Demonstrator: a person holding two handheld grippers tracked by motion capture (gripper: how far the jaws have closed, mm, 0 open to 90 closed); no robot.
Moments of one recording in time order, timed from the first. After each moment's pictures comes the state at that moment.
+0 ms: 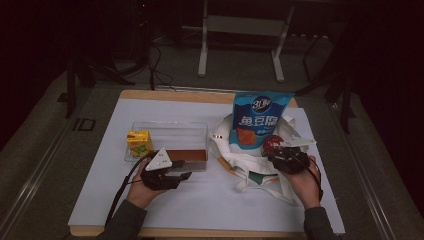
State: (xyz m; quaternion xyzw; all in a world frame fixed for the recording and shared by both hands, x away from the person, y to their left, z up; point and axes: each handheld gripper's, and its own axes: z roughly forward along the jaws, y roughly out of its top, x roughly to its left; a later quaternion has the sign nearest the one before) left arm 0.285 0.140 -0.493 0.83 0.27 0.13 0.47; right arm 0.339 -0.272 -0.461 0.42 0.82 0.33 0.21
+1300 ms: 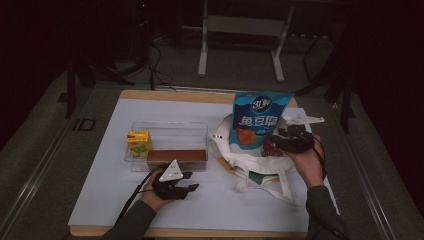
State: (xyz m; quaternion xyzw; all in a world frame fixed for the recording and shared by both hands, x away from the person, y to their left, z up) left arm 0.283 0.119 -0.540 0.85 0.26 0.11 0.45; right arm 0.375 -0.274 -0.417 0.43 0.80 0.36 0.22
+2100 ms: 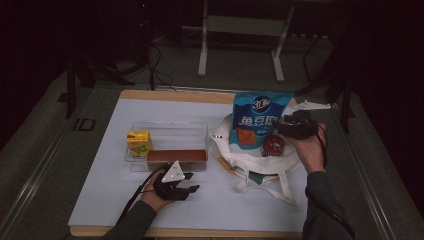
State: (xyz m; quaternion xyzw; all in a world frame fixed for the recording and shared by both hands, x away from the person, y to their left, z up) left arm 0.282 0.116 -0.540 0.86 0.25 0.11 0.44; right arm 0.403 -0.282 -0.396 0.46 0.77 0.38 0.23
